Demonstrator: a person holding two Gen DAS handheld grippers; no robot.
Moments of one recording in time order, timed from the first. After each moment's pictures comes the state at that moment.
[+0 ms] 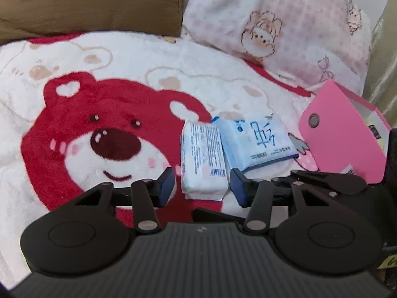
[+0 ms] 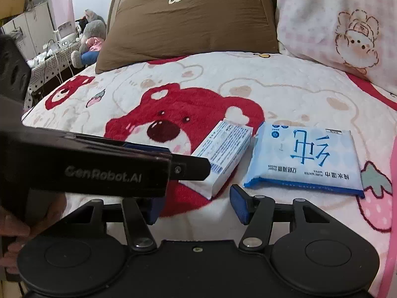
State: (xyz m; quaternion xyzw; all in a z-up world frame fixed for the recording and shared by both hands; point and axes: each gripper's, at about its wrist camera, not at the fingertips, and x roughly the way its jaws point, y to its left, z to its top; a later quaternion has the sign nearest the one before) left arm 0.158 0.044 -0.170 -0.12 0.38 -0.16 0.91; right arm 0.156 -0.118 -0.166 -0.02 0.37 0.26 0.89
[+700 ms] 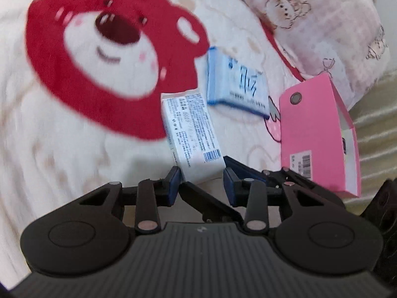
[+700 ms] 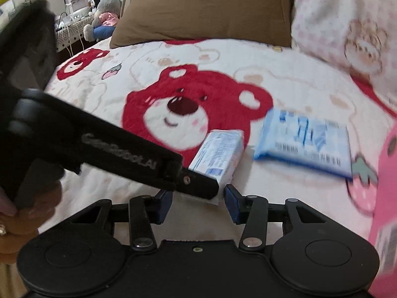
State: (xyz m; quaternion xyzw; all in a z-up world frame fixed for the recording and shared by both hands) left arm 0.125 0.048 -0.183 -0.30 0.52 -0.16 0.78; right arm 0.108 -0.126 -0.146 -0.07 0.41 0.27 0.87
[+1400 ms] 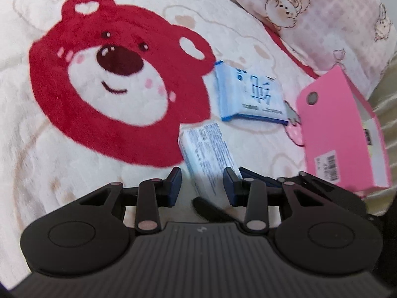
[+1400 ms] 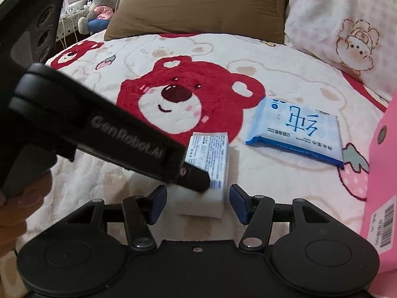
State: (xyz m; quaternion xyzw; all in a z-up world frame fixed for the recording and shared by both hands) left arm 0.135 0.041 -0.175 -0.21 0.49 -0.13 0.84; right arm 0.106 -0.120 -0.156 -0.09 0.40 0.25 0.88
